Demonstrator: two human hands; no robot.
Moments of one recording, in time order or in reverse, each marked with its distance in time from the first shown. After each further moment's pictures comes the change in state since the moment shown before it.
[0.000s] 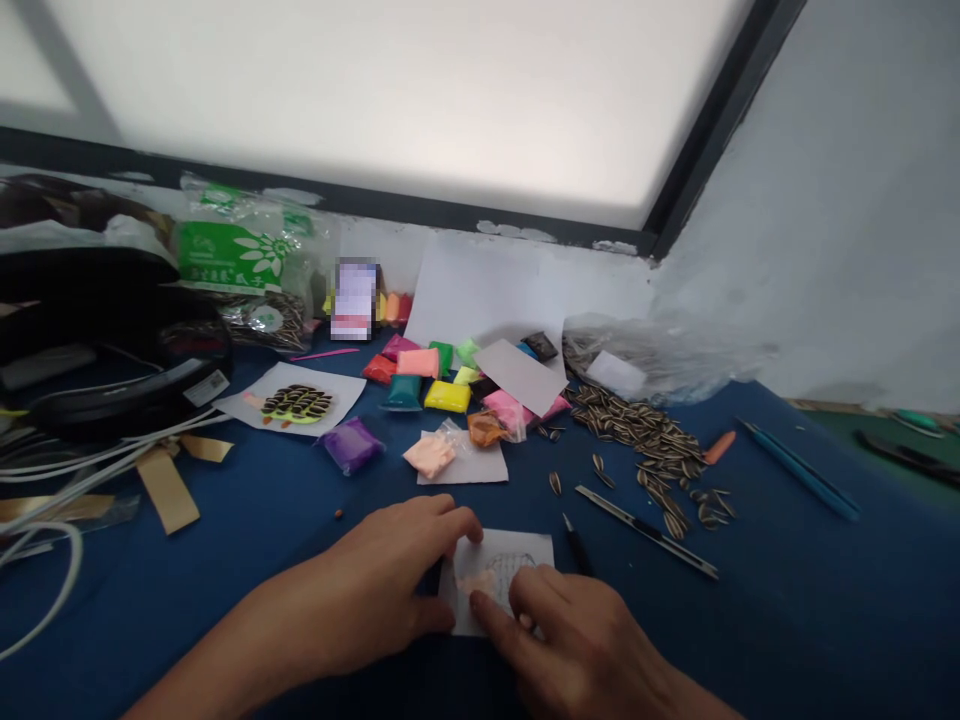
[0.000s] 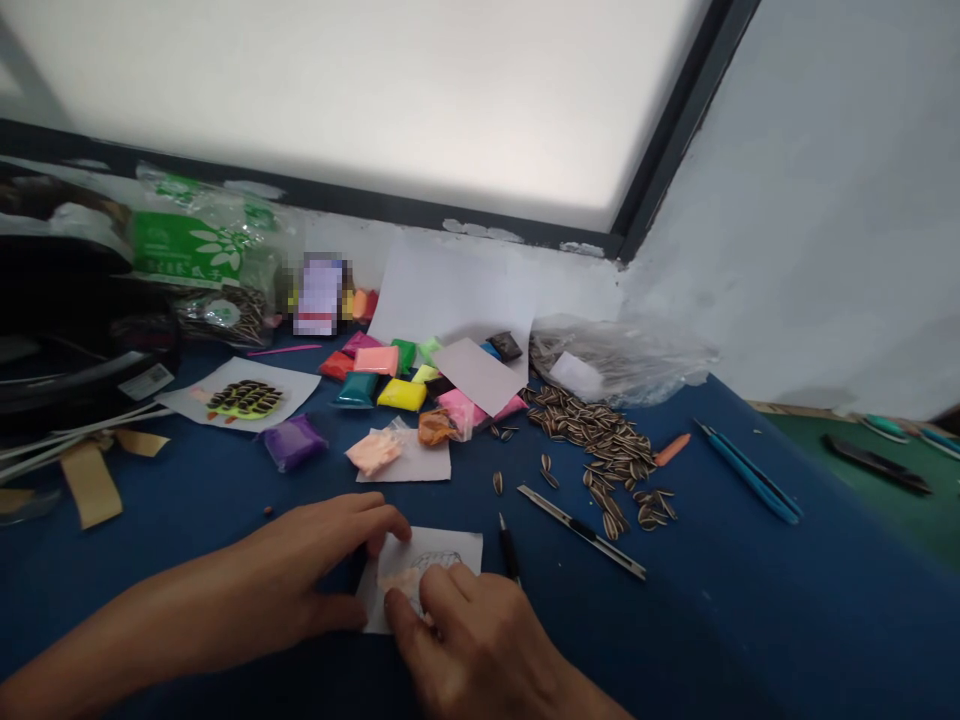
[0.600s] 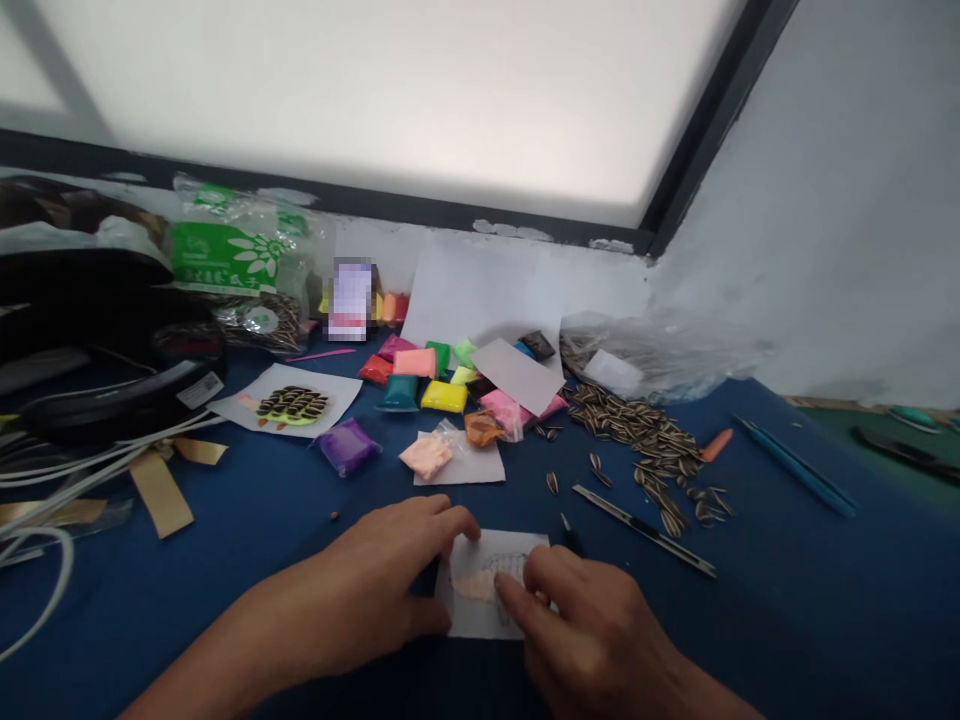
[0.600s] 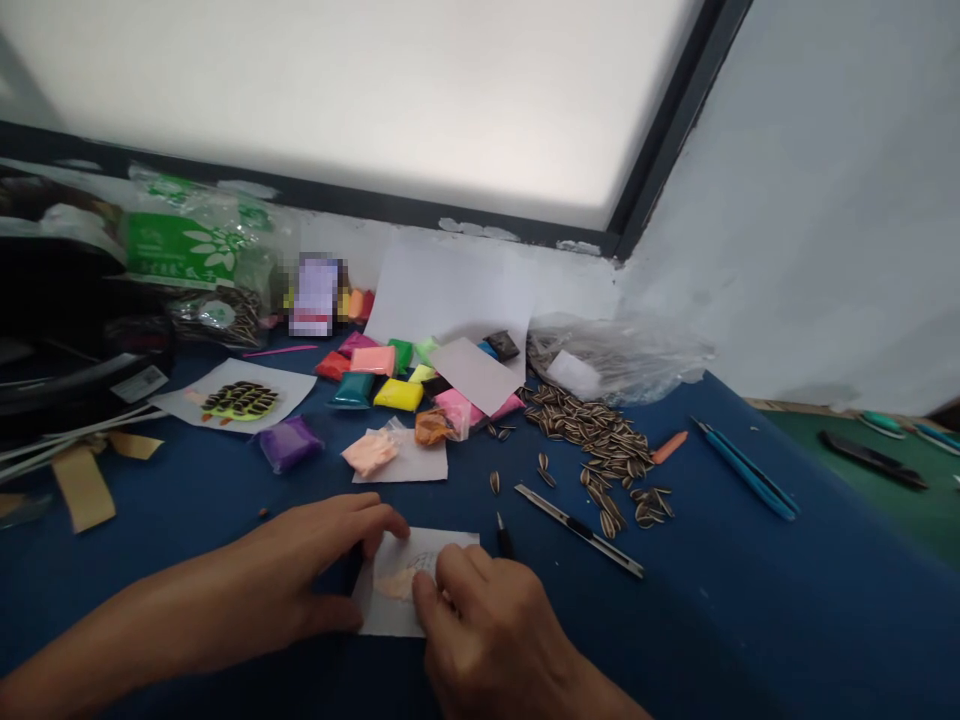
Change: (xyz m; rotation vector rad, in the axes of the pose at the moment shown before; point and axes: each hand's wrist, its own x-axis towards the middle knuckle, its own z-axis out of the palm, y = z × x) left_hand -0.001 0.000 -0.001 -0.019 0.007 -0.013; right_hand 0.003 0.004 -0.013 0.014 0.012 0.094
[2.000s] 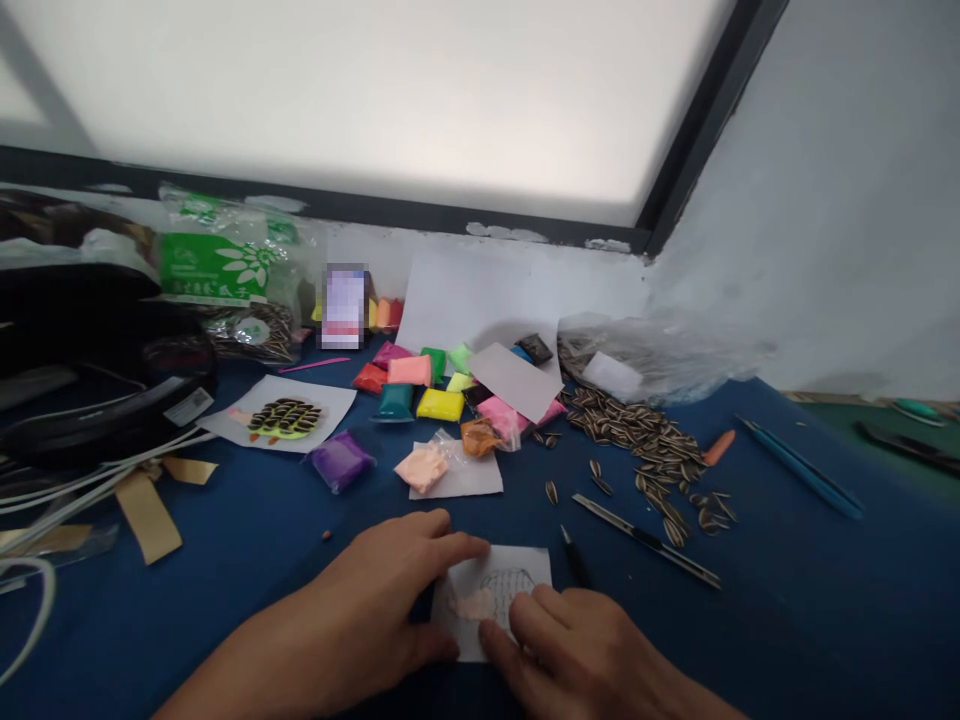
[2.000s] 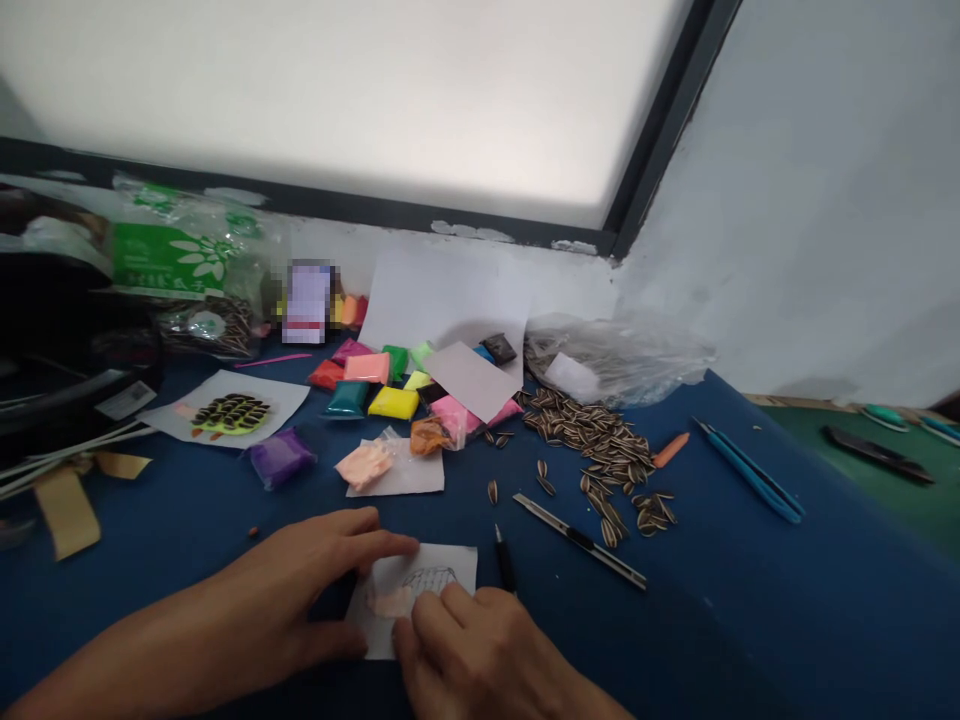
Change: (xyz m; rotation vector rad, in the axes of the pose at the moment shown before) left_hand 0.003 -0.001 0.005 0.062 0.001 -0.016; right_hand -0.001 0.001 0.005 -0.009 -0.041 -0.110
